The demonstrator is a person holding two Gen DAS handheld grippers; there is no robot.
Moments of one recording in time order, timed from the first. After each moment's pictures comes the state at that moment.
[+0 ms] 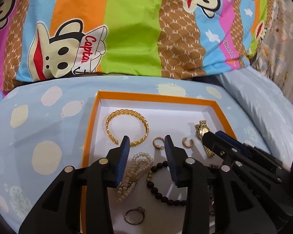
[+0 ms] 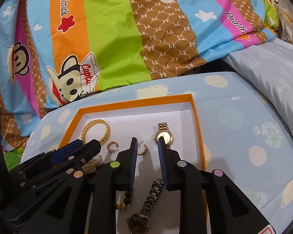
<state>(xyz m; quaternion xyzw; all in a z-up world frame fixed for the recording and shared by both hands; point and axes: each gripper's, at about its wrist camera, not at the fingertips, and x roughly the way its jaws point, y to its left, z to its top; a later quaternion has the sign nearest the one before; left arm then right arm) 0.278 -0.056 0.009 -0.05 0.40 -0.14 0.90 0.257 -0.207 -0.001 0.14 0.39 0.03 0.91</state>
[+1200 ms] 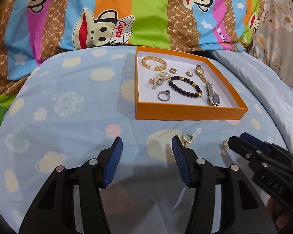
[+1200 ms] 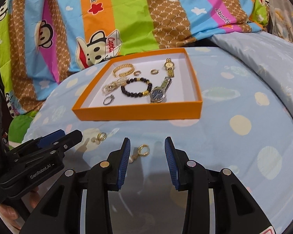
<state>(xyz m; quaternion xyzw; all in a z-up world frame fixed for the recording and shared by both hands) 0.115 0.006 -0.002 -0.03 0.41 -0.12 0.91 0.088 -0.166 -0.009 0.11 0.42 0.05 0.90</state>
